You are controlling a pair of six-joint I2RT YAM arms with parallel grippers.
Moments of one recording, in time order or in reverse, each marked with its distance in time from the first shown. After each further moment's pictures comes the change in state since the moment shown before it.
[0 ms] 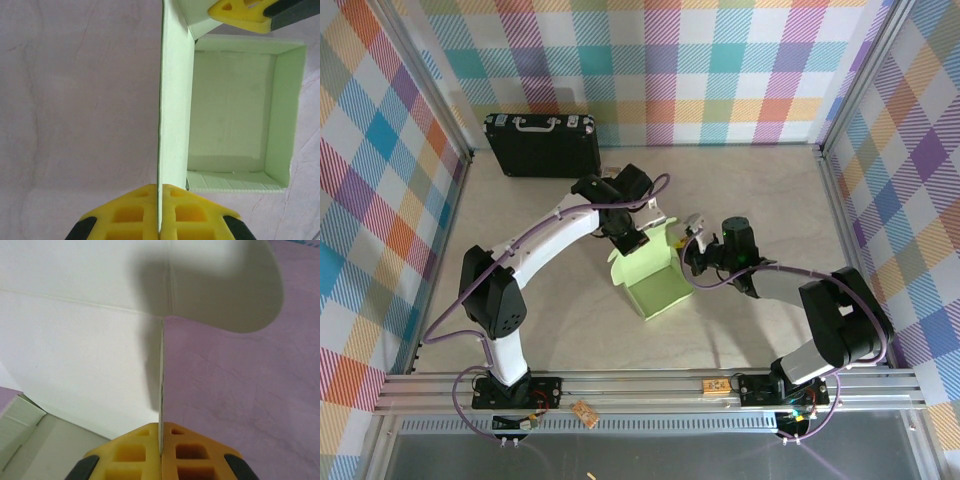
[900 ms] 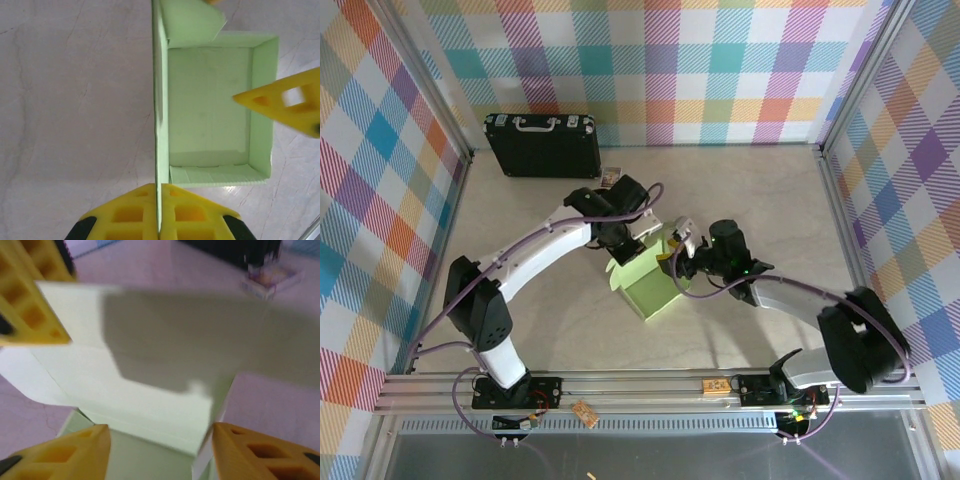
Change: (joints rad) left arm -0.028 -0.128 -0.166 0.085 -0.005 -0.048; right arm 0.137 -0.171 0.031 -0.142 0.092 0.048
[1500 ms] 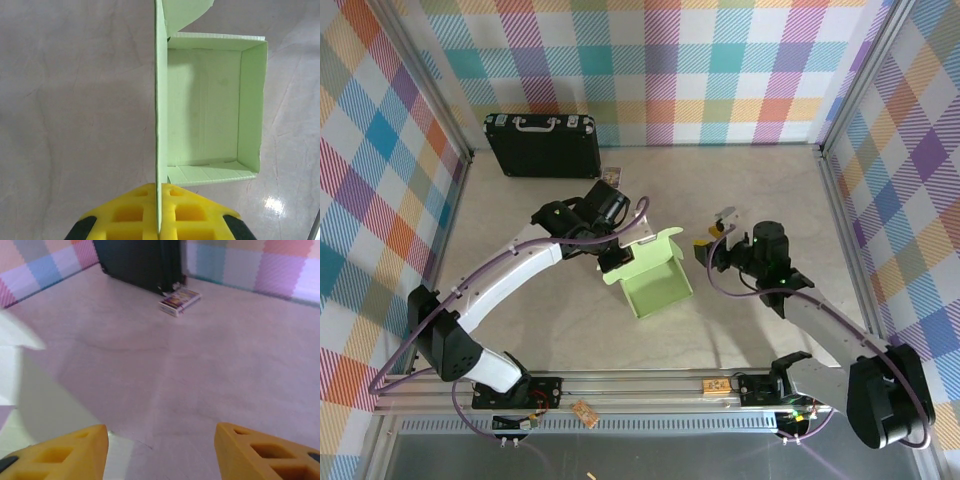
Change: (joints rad) left arm 0.003 -0.204 -0.120 0.085 0.074 0.238; right arm -0.236 -0.249 -0.089 -0.111 0.032 0.063
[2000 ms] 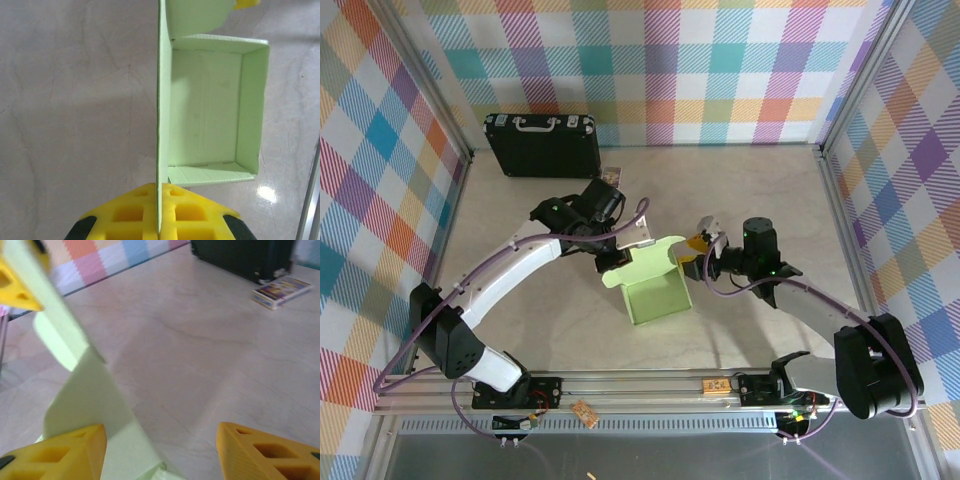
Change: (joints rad) left arm 0.055 0.016 0.001 -0.036 0.130 0.122; right arm 0.035 0.138 0.023 0.042 -0.366 -0.130
